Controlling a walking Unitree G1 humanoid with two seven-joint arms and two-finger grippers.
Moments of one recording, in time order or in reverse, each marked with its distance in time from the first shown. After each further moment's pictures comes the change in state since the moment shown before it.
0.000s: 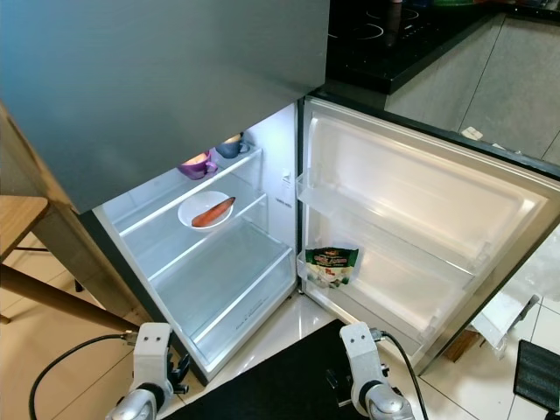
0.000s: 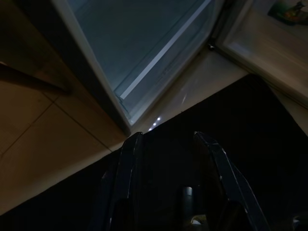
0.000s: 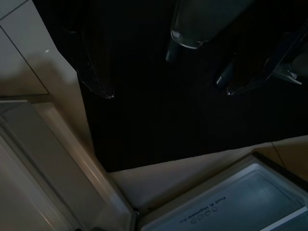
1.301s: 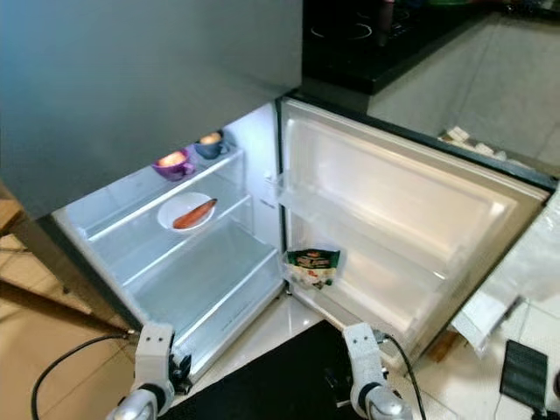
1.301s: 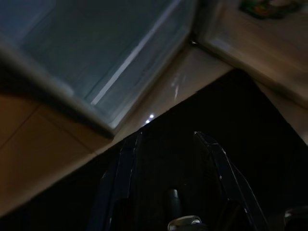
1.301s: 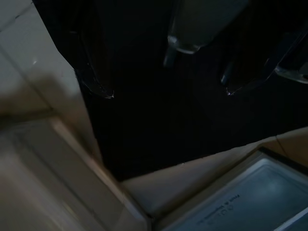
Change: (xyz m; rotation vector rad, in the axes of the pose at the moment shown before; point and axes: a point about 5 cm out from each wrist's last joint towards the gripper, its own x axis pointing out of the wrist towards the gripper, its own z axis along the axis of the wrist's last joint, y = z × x) left arm 0.000 -0.002 -0.001 0.019 0.011 -0.007; right arm -0.002 0.004 -0.006 0.061 0.003 0.015
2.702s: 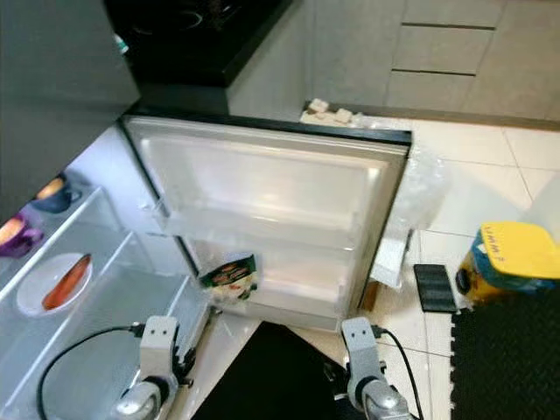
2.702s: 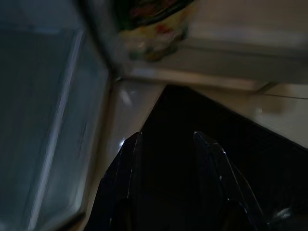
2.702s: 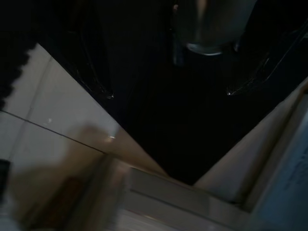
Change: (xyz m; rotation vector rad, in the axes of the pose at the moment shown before) left arm 0.005 -0.002 0.014 0.013 -0.039 -0.017; right arm 0.004 -0.001 0.010 0.013 -0.012 -0.026
